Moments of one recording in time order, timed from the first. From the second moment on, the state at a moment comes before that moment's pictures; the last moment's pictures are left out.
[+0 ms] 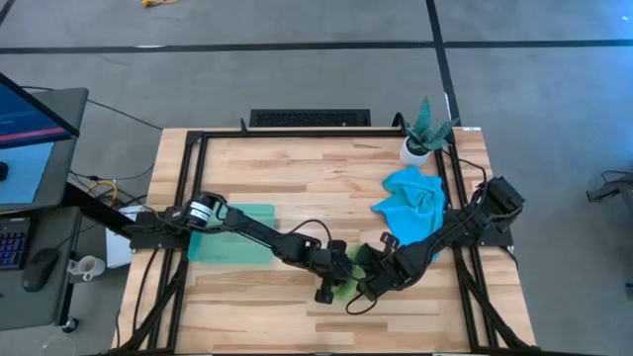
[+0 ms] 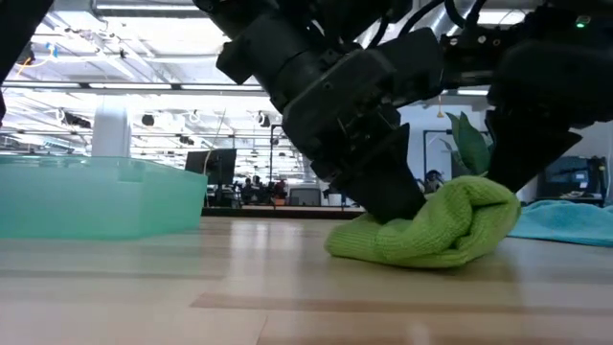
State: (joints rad) left arm -0.28 2.20 1.46 -0.13 0.05 -0.04; right arm 0.55 1.77 1.06 -0.71 0.40 0.95
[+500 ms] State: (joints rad) left arm -0.28 2.13 1.46 -0.26 -0.18 0.05; right arm 0.55 1.77 1.06 -0.73 0.40 0.91
